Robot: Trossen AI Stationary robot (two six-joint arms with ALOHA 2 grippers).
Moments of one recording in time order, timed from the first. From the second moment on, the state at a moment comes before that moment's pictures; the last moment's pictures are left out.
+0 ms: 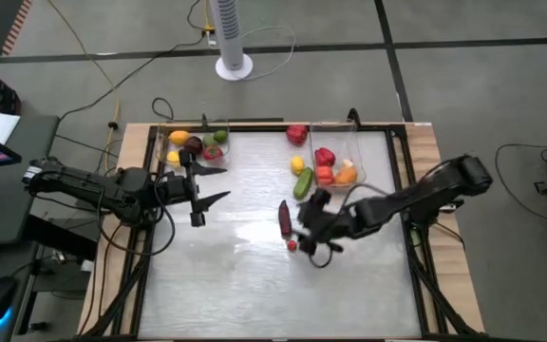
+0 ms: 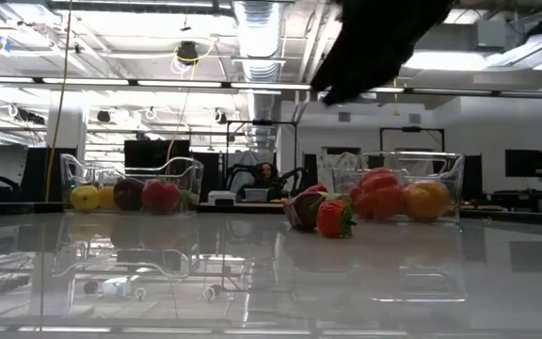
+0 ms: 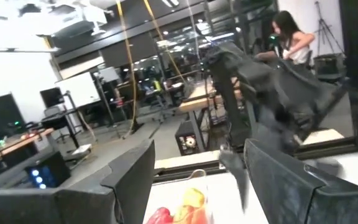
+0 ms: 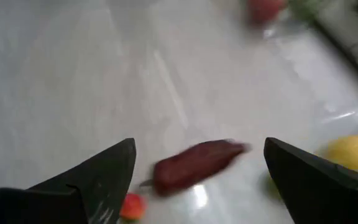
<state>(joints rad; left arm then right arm) -0.20 0.82 0.68 0.30 -0.39 0.33 0.30 1.53 1.06 -0.31 0.55 0.36</state>
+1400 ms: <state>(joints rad) -0.25 0.82 0.68 0.21 -0.43 0.30 0.24 1.76 1.09 -0.40 0.59 0.41</state>
